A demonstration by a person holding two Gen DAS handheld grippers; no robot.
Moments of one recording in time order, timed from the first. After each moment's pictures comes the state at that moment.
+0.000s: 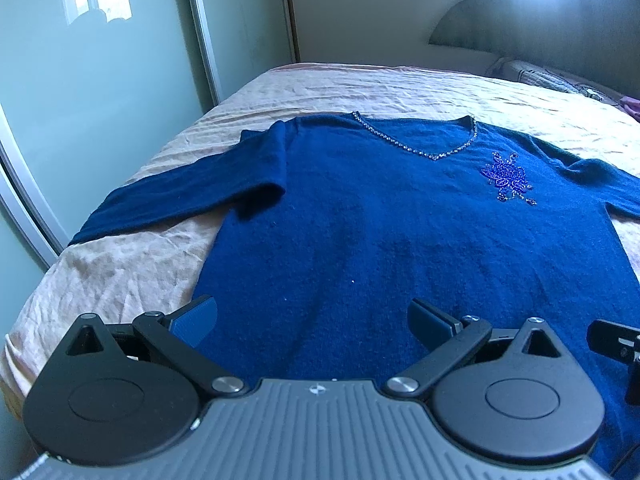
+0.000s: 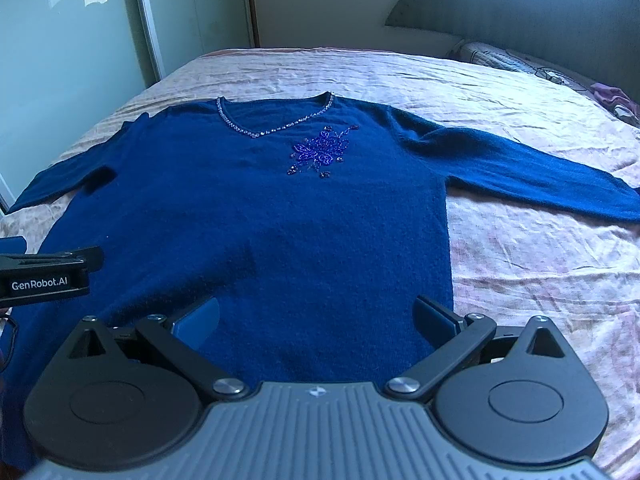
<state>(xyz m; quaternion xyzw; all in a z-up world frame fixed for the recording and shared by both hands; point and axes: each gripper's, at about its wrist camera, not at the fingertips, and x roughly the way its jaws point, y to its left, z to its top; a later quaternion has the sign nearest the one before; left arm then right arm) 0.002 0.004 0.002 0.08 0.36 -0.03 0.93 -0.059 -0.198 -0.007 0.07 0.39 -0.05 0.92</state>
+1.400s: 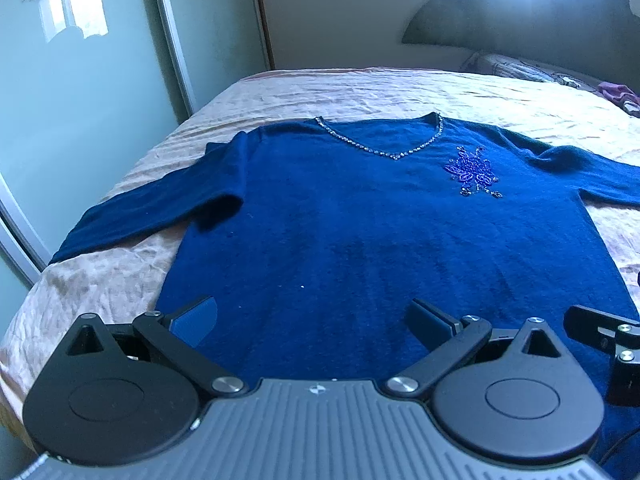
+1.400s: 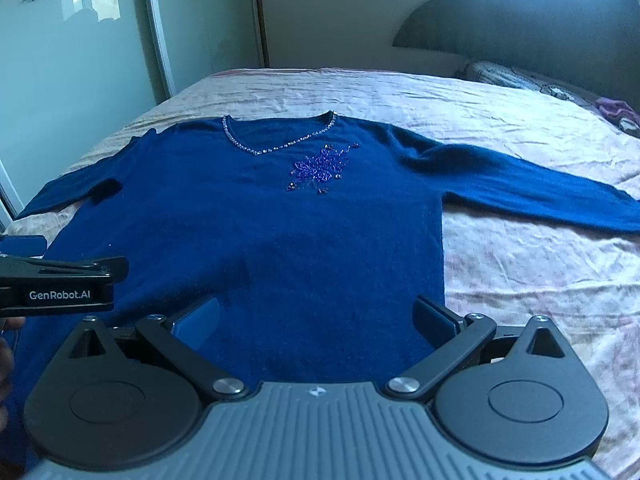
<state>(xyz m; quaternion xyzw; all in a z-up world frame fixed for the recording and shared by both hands) -0.005 -0.026 -0.002 0.11 0.35 -0.06 0.93 -0.068 -0.208 -0.007 0.06 0.36 -0.03 0.93</state>
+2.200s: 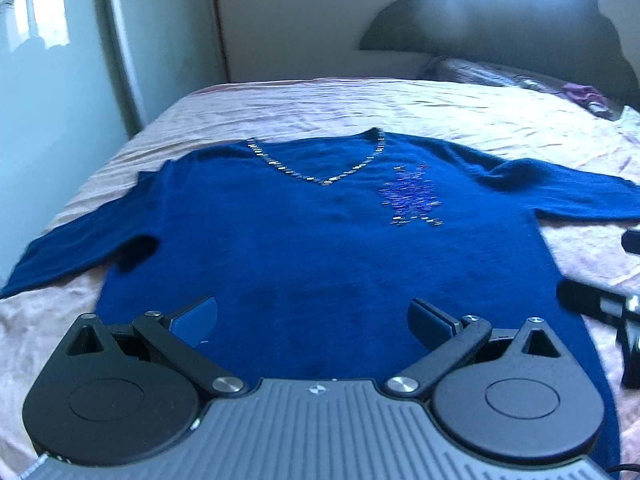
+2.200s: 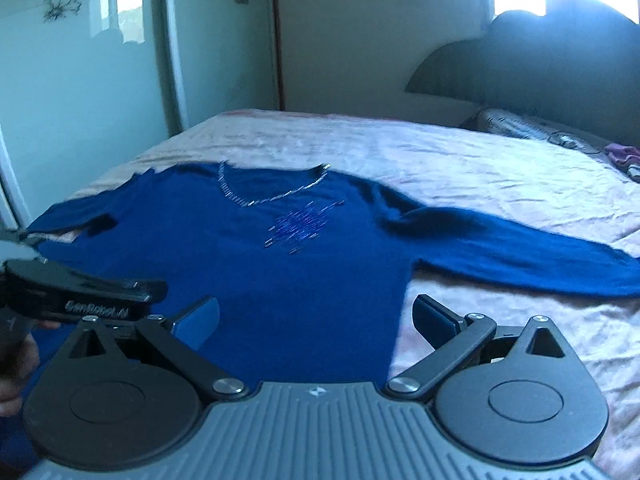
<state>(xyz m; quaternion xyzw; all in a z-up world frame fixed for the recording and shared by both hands) 0.017 -0.079 -0.001 0.10 0.35 -0.13 0.92 -0.065 -0.258 0.011 0.04 0.29 -0.01 0.96</state>
